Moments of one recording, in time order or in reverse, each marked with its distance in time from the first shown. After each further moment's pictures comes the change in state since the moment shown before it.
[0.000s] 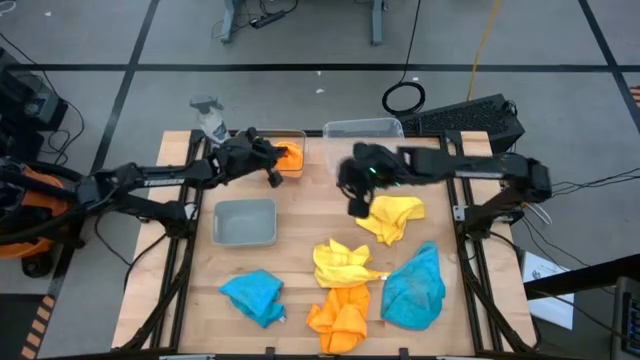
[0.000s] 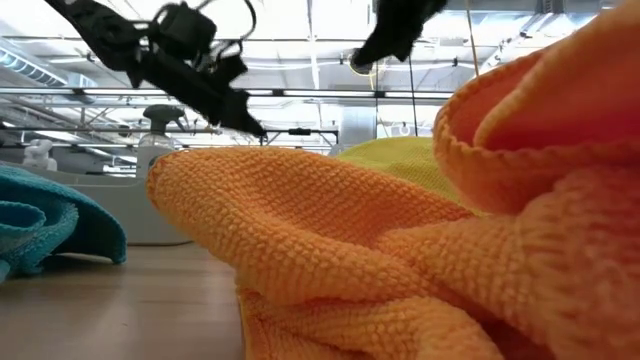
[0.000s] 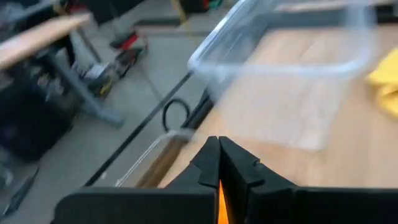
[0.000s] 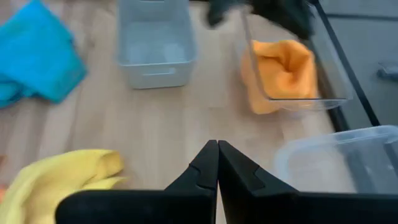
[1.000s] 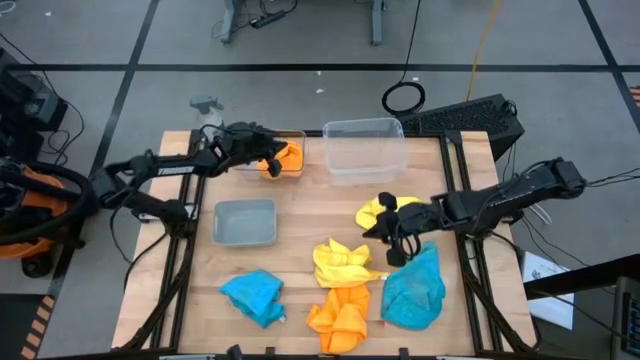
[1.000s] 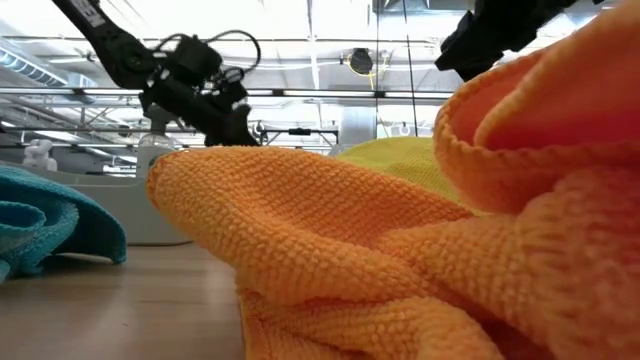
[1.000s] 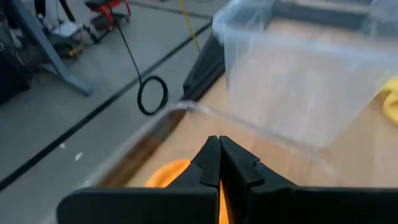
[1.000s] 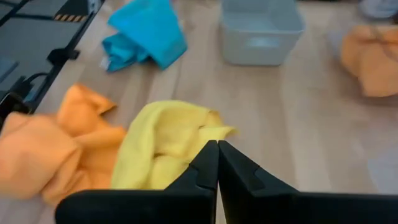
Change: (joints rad) left arm 0.186 0.118 0.022 0.029 0.255 -0.125; right arm 0.354 -0.325 -0.568 0.355 0.051 0.189
